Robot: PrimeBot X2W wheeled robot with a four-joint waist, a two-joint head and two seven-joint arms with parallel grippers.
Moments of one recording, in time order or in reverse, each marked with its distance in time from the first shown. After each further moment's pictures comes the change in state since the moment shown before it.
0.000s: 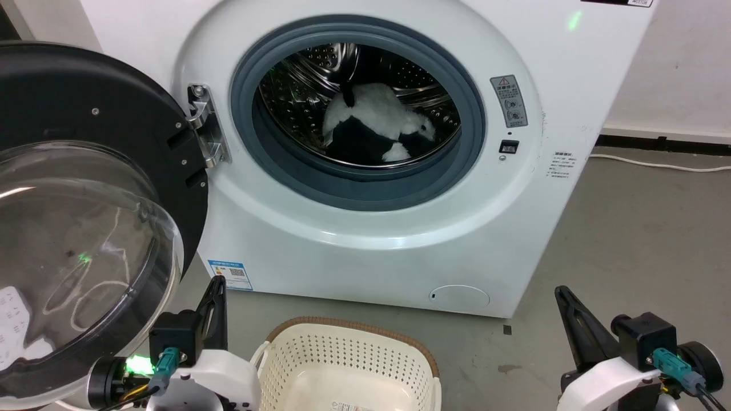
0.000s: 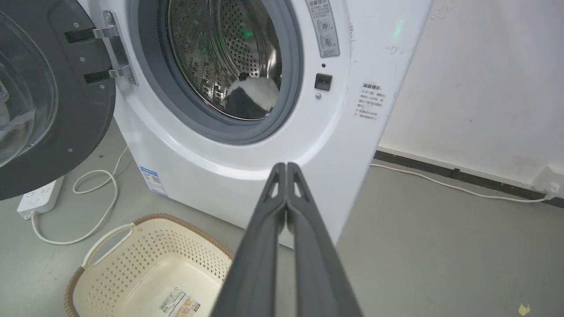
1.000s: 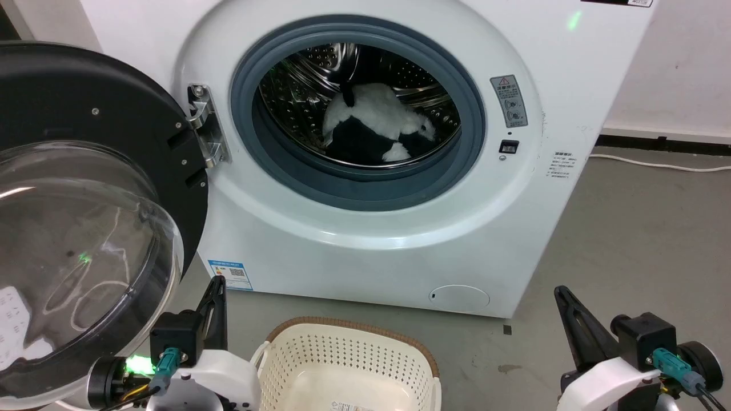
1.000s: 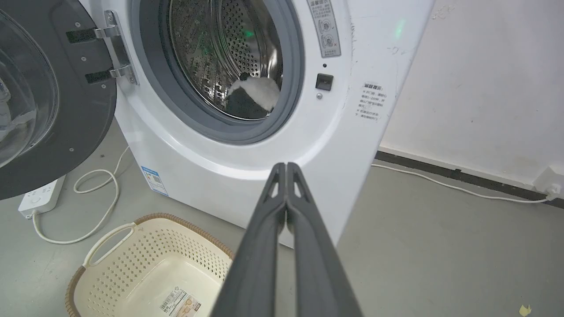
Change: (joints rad) left arm 0.000 0.000 0.000 0.000 0.007 0.000 0.000; right arm 0.000 0.000 0.000 0.000 0.000 0.000 0.000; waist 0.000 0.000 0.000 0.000
